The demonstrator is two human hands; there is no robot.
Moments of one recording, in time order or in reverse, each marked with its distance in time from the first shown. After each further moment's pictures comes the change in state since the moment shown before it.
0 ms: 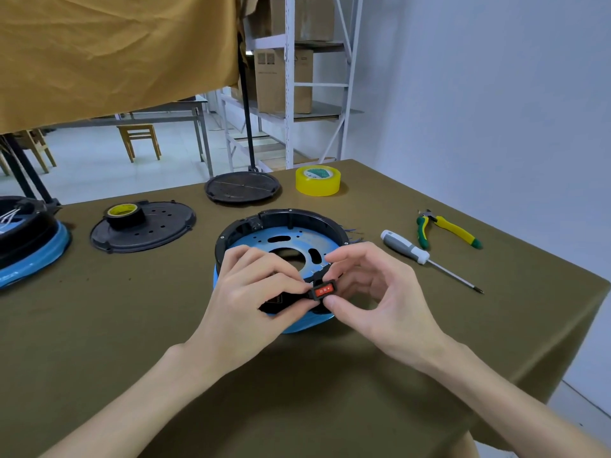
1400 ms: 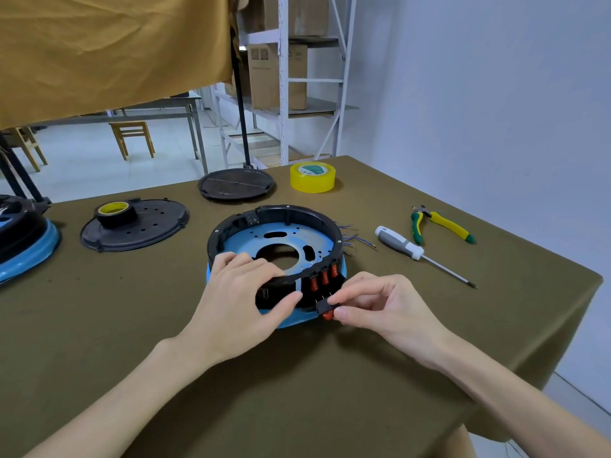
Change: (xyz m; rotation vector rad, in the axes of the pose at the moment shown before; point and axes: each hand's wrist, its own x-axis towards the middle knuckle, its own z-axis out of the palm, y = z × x) left_hand -0.007 -0.009 0.005 0.133 -0.234 -0.252; right_hand -0.013 0.022 -0.022 0.158 -0.039 0.412
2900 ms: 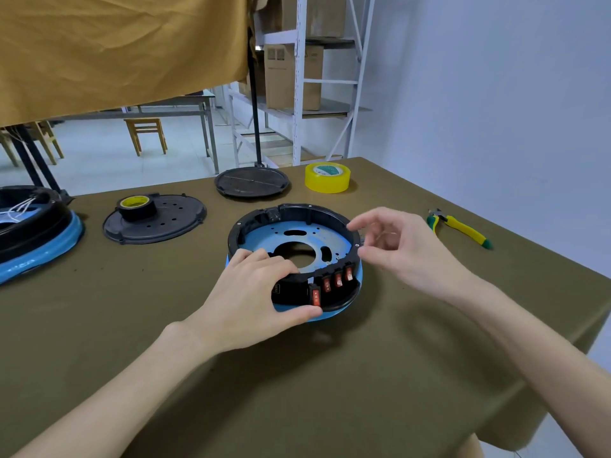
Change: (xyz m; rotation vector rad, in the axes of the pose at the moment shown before) left_hand 0.004 -0.012 -0.013 0.055 -0.205 -0.010; right_hand 0.051 -0.051 -0.012 -0.506 0.049 -0.179
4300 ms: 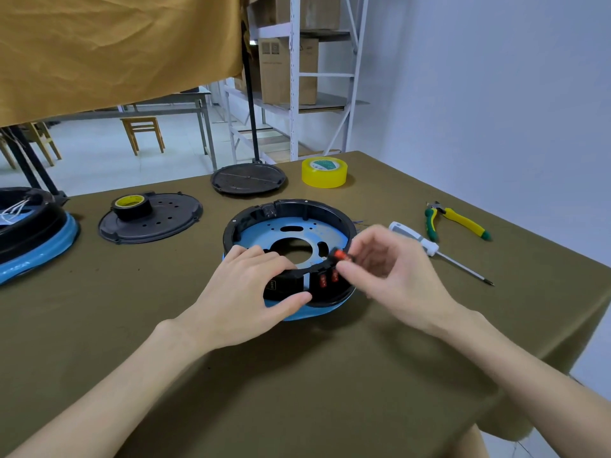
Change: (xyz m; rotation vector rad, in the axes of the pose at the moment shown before) left_hand -0.001 -0.003 -0.001 -0.012 0.030 0.048; right_hand -0.030 0.013 0.031 0.167 0.105 -0.152
